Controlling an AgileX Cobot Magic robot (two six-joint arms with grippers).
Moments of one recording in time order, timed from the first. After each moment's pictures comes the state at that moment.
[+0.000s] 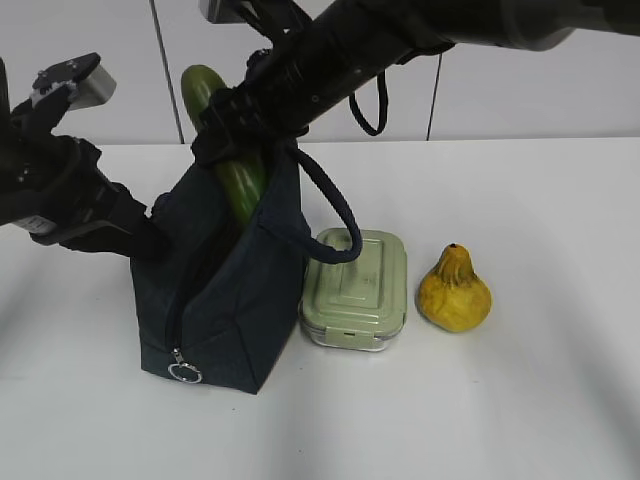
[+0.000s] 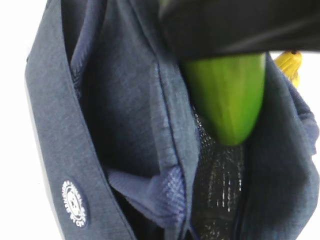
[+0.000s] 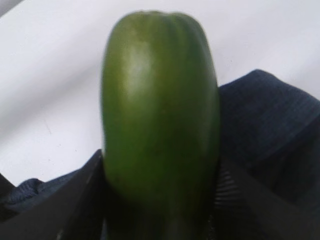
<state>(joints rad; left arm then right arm) -0.21 1.52 -0.98 -0.72 0.82 0.75 0.51 2.07 -1.82 0.69 0.76 -0.68</state>
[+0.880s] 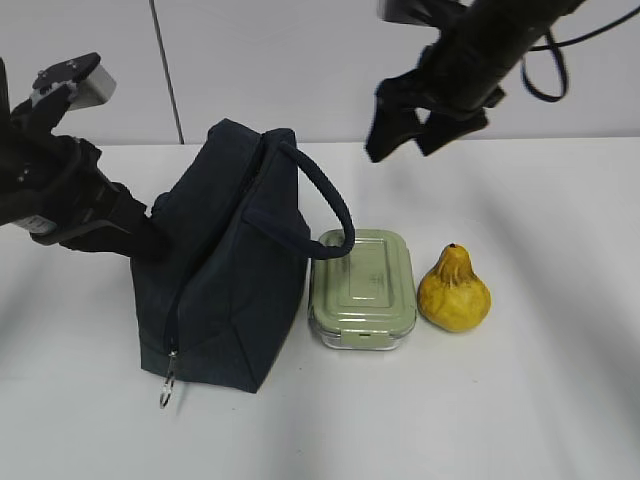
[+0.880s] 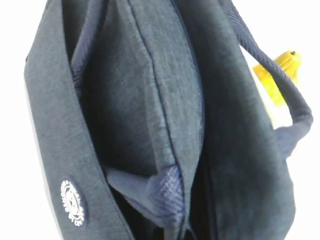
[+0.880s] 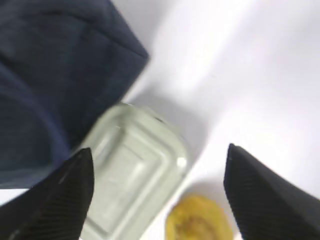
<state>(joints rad) -0.21 1.52 -0.98 -0.72 0.82 0.75 0.21 2.02 -1.82 0.41 1.10 -0.38</state>
